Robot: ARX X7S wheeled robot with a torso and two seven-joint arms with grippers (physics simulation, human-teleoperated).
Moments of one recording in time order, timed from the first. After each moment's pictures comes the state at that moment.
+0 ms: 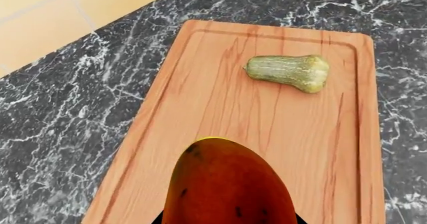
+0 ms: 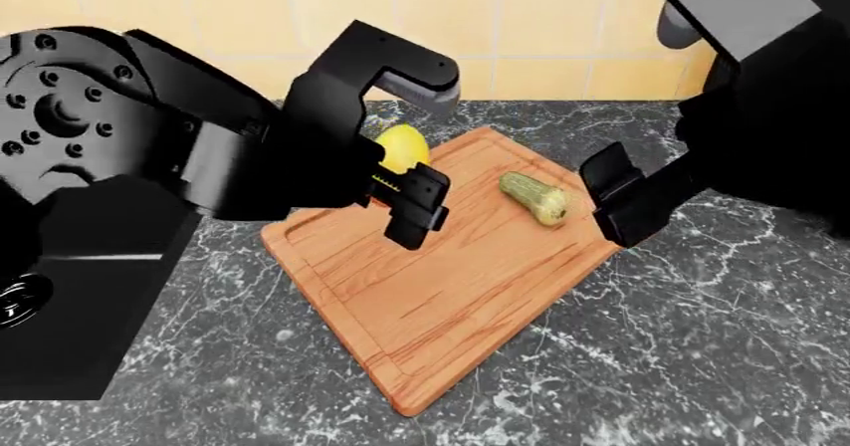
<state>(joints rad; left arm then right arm) -1.75 -0.47 1.27 -0.17 -1.97 -1.05 -0.65 2.01 0.89 -1.27 -0.18 2.09 1.22 0.83</state>
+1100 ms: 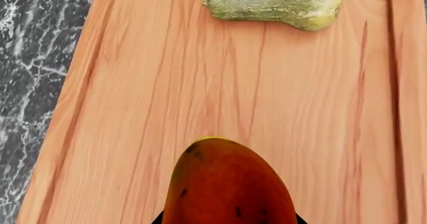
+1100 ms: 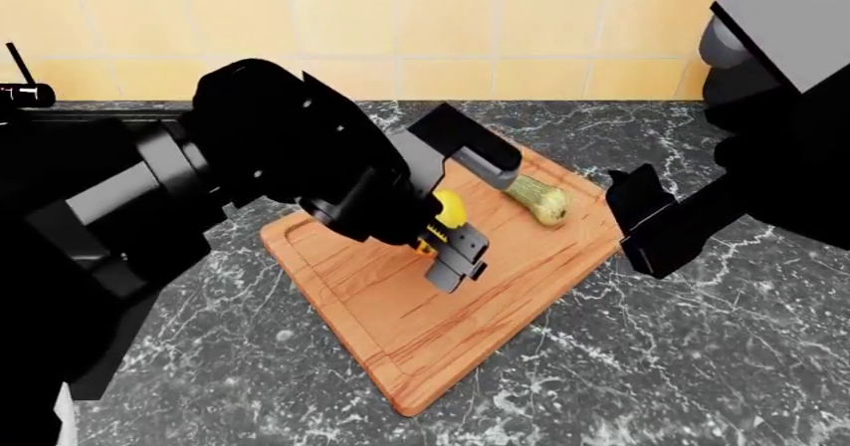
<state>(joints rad) -1.72 -0.15 1.47 -0.53 -1.69 -1.11 -0.32 2.02 0.99 -1.23 -0.32 2.17 1.21 0.89</state>
